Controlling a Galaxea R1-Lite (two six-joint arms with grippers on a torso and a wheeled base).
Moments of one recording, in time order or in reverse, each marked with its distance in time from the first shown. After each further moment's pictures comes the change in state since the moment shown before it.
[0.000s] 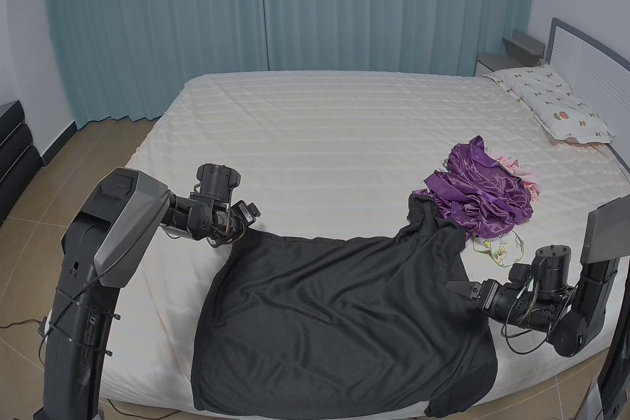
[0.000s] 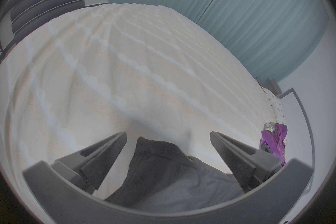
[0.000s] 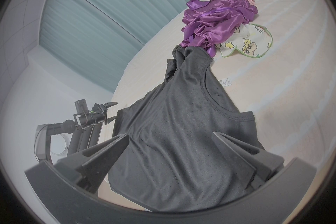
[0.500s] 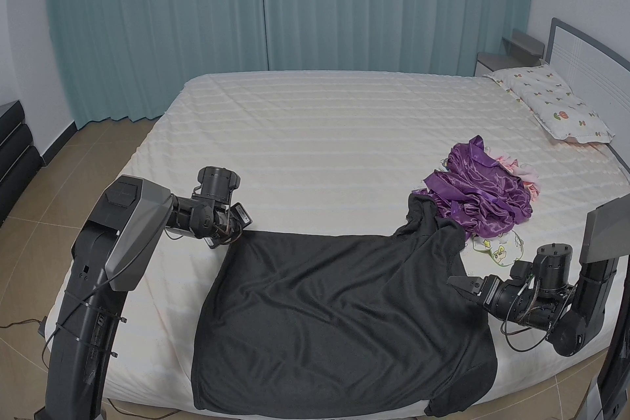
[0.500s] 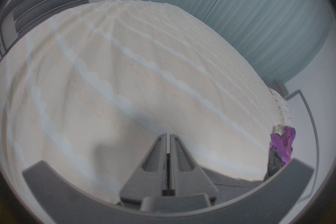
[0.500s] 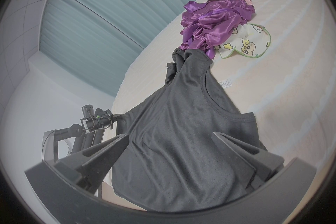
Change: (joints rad) left arm 0.044 0.055 -0.095 0.065 0.076 -0.012; right arm -0.011 0.007 -0.012 -0.021 -0.006 0.015
